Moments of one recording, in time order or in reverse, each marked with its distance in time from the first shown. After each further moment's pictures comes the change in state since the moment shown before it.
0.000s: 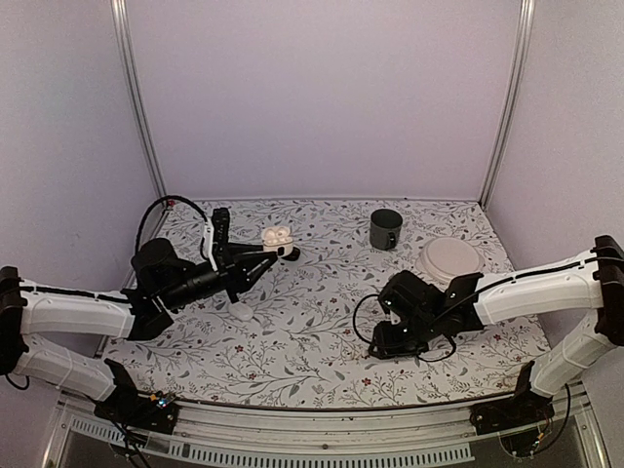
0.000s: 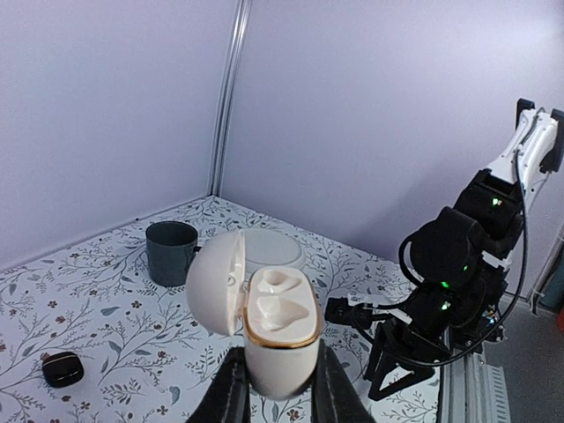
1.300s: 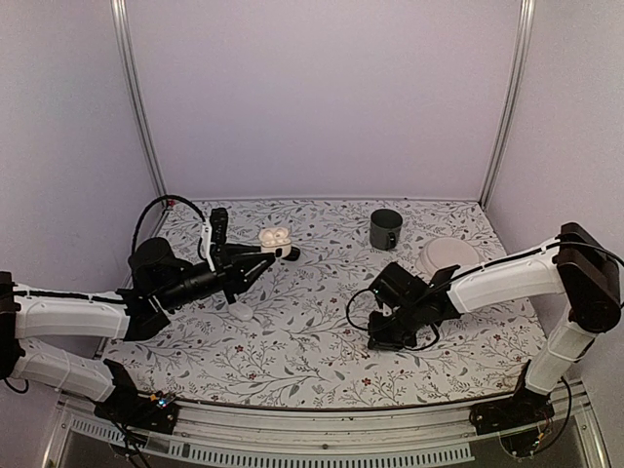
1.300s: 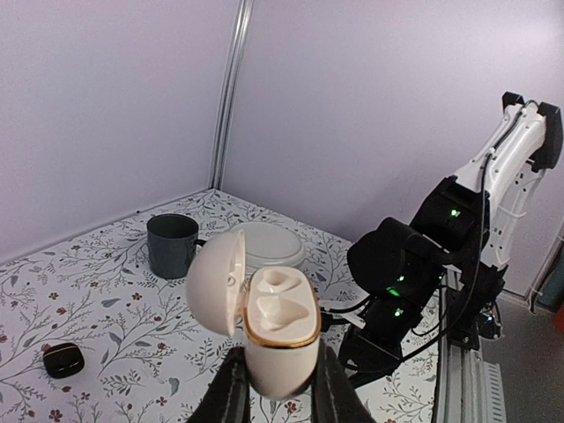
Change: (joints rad) left arm 0.000 -0.048 0.000 -0.064 -0.005 -0.003; right arm -0.095 0.185 0.073 0.063 -0.084 0.091
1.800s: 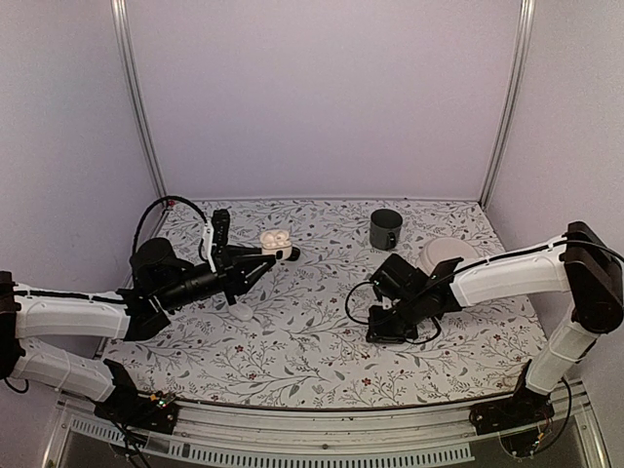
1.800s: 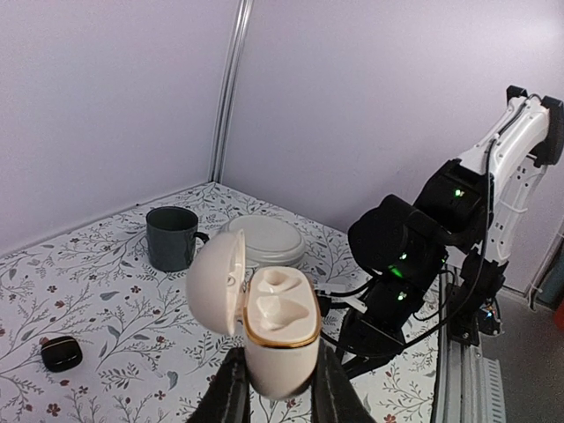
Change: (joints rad) left arm 0.000 0.002 0.000 -0.019 0.003 0.000; right arm -0.021 -0.018 0.031 -0.045 0.010 -0.085
